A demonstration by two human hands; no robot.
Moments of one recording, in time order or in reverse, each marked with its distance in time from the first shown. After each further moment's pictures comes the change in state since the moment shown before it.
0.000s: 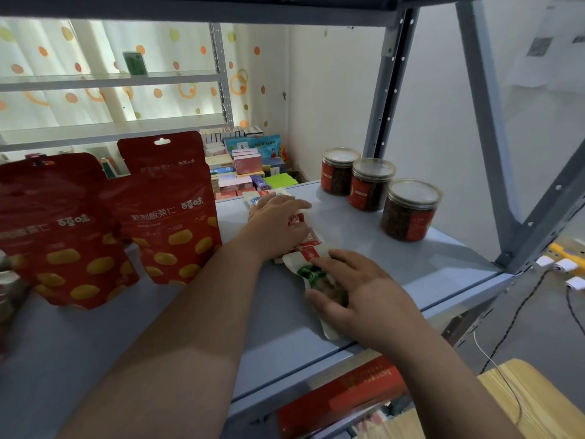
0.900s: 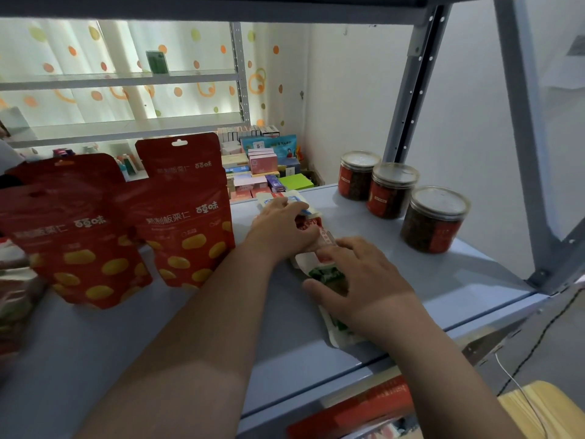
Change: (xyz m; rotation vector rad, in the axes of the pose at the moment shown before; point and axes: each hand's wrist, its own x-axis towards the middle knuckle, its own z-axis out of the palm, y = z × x) left_hand 0.006 -0.008 -0.001 0.040 0.018 -0.166; right_hand 0.038 -0.013 -0.006 0.019 -0.076 0.045
